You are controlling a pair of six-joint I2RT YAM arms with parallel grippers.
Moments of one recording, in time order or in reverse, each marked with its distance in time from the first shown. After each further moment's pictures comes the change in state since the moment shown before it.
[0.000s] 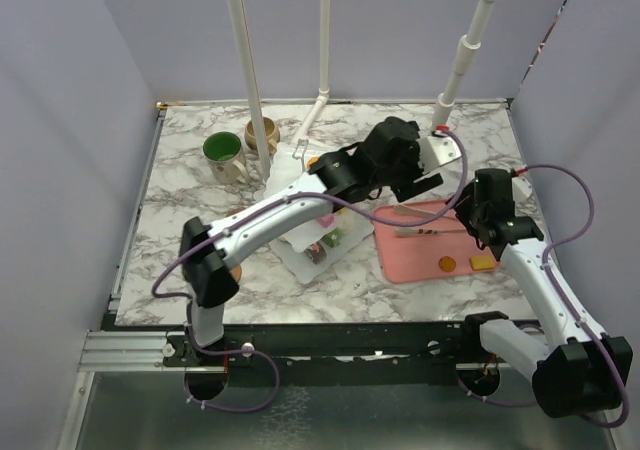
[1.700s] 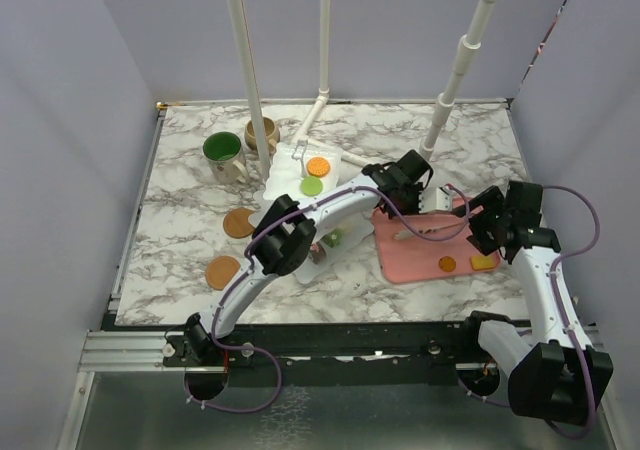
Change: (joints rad) left arm 0.082 0.718 0.391 -0.229 0.319 0.365; right arm -0.298 -0.066 -0.073 -0.080 -0.420 -0.035
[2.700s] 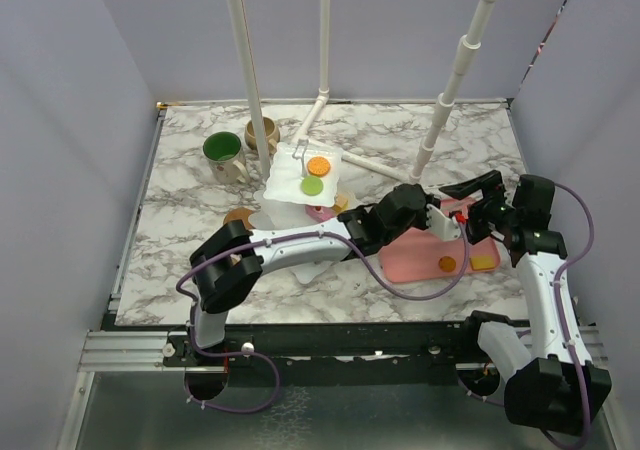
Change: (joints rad) left arm -0.212 -0.581 -0.740 0.771 -0.493 0.211; right arm -0.022 -0.058 0.052 0.074 -0.327 0.193
